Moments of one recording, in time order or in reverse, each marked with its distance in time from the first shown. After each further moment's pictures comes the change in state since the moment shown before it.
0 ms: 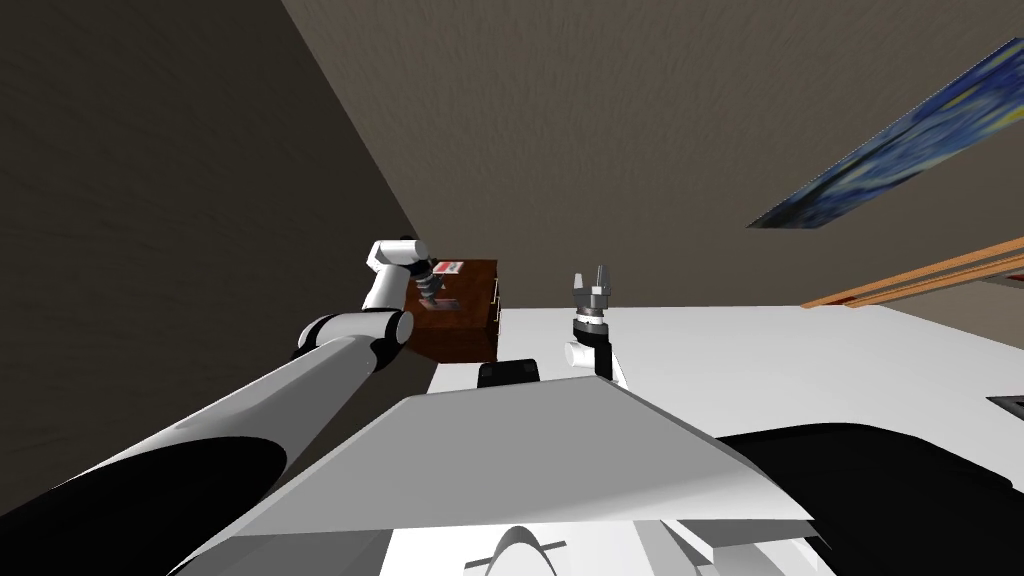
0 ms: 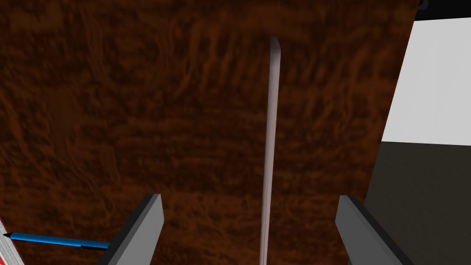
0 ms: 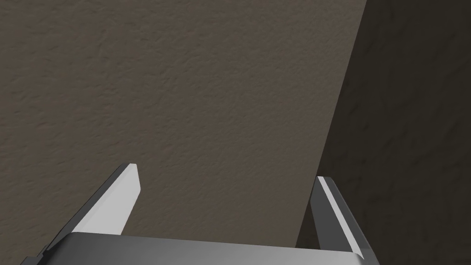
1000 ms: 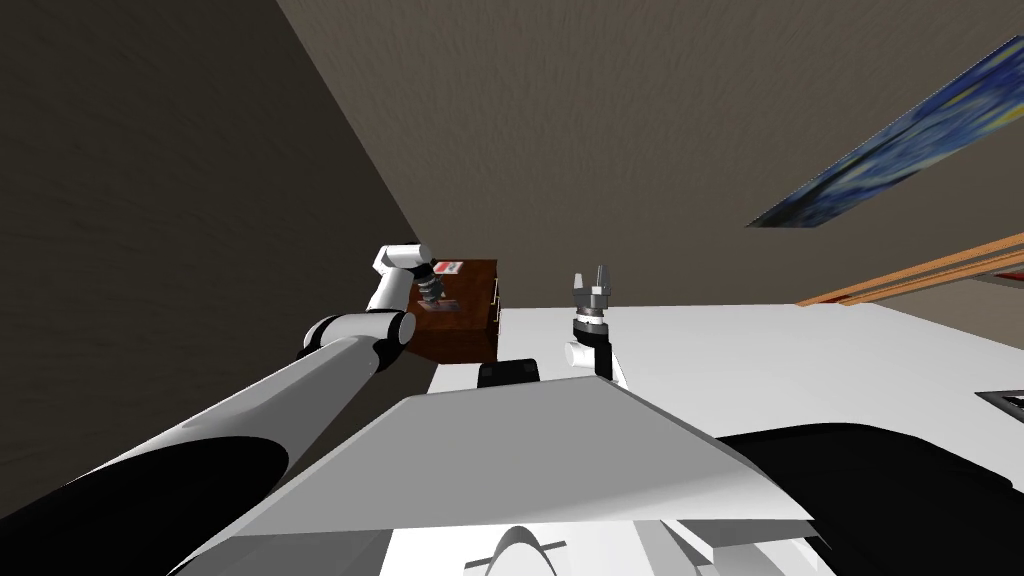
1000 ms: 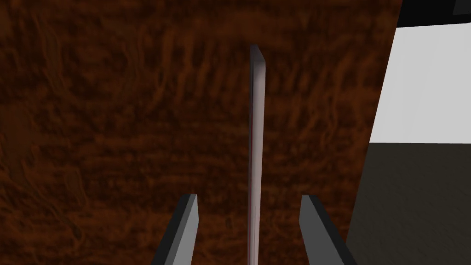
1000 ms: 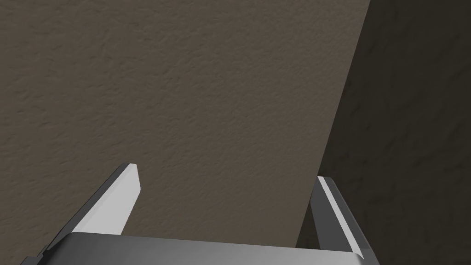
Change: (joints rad) left arm 0.005 -0.017 -0.002 0.049 -0.009 0.028 -0.004; right arm 0.000 0.000 0.000 0.000 0.000 0.000 0.000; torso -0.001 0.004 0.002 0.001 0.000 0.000
